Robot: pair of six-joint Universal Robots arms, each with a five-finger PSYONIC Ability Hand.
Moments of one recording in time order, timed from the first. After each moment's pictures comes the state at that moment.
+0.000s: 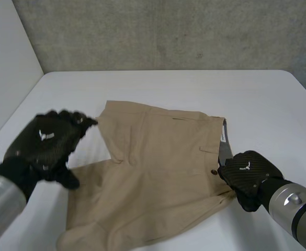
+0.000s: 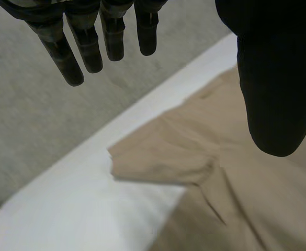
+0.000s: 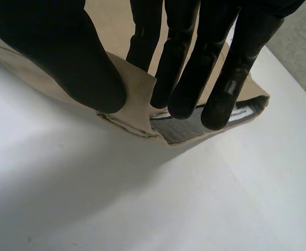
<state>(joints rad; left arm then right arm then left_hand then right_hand) 4.33 -1.30 -1.95 3.02 -1.47 3.46 1.95 -1.53 1.89 0.21 1.41 2.51 0.25 0.25 0.26 0.25 0.07 0.97 1.18 1.18 1.19 0.99</state>
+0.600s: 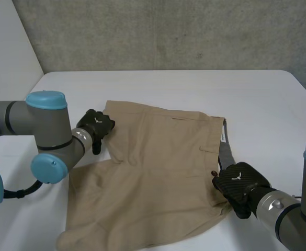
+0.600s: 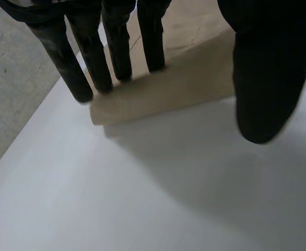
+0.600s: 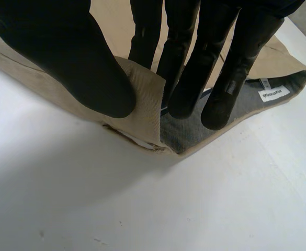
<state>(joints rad) 4.34 -2.39 -1.14 3.12 -1.49 3.81 1.96 -1.38 1.92 0.10 1.41 2.51 0.52 0.50 0.49 0.49 0.32 0.97 1.18 1.18 1.19 1.00</state>
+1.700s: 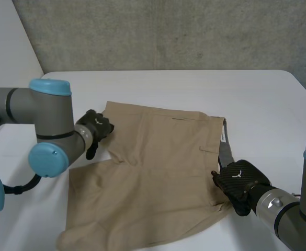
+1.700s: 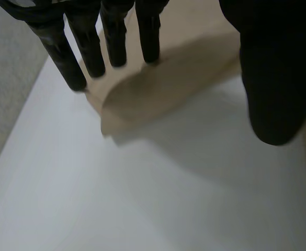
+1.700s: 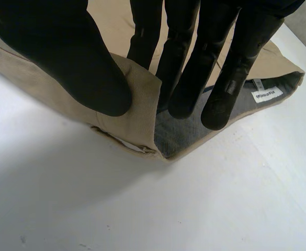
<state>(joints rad) 4.31 -2.38 -1.05 2.89 -1.57 3.95 1.95 -1.38 1.93 0.08 1.41 2.51 0.29 0.28 0.28 0.28 0.11 0.97 1.18 1.18 1.19 1.00</state>
